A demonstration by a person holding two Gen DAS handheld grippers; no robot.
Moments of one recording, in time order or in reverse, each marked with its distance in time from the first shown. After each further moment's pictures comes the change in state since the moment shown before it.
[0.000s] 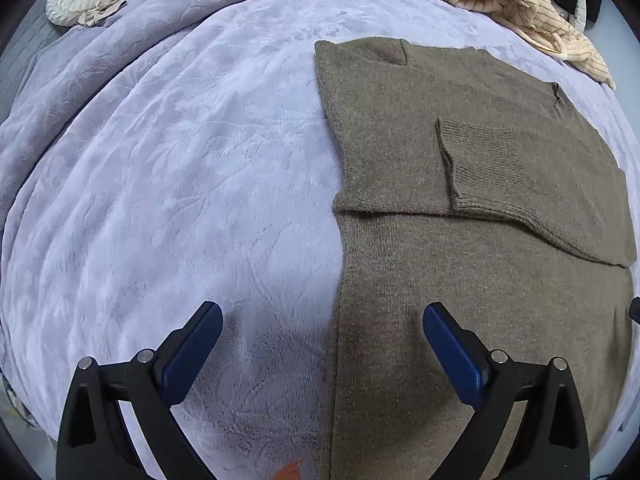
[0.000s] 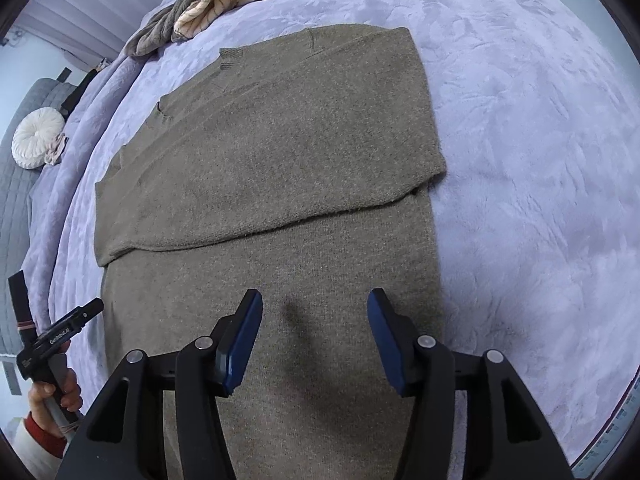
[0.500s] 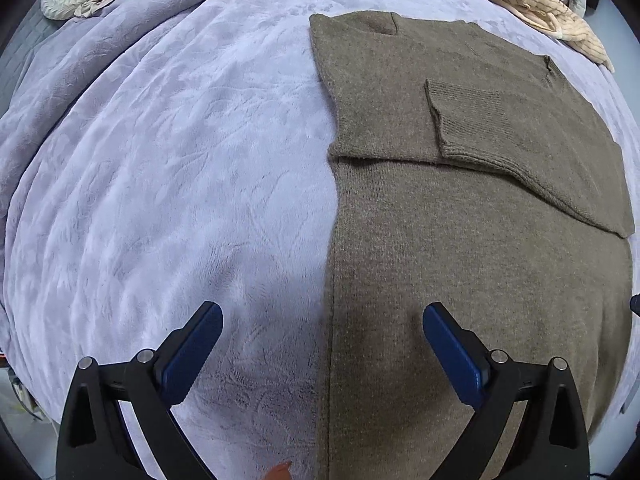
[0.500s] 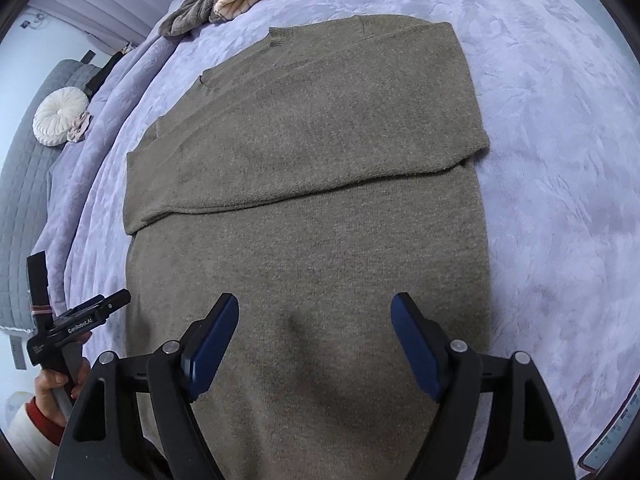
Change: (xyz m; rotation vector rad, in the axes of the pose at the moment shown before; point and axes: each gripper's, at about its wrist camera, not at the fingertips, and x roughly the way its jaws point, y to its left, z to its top) left arm -0.015 -0.011 -0.030 0.025 0.071 0.010; right arm -0.006 0.027 -0.023 -0.056 0.030 0.066
